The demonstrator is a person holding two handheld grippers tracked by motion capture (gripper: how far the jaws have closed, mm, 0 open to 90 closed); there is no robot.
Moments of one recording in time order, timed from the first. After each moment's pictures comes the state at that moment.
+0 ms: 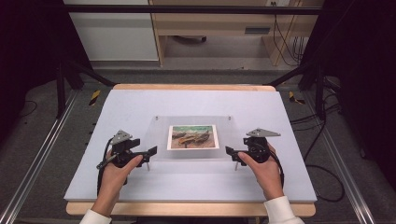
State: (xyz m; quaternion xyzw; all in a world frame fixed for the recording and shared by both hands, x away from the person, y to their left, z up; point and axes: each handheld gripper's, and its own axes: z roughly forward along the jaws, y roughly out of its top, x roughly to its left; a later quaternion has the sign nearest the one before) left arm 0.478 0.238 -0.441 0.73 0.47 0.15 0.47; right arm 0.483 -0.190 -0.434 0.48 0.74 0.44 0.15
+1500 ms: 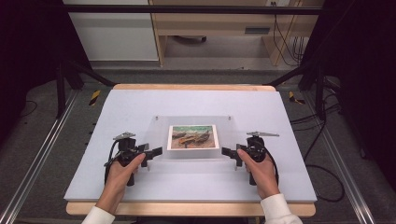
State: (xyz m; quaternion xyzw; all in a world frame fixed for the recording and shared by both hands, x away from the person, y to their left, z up) left arm 0.498 0.234 -0.465 0.71 0.51 0.04 0.49; right arm 0.497 -0.192 -0.462 0.54 0.70 0.47 0.02
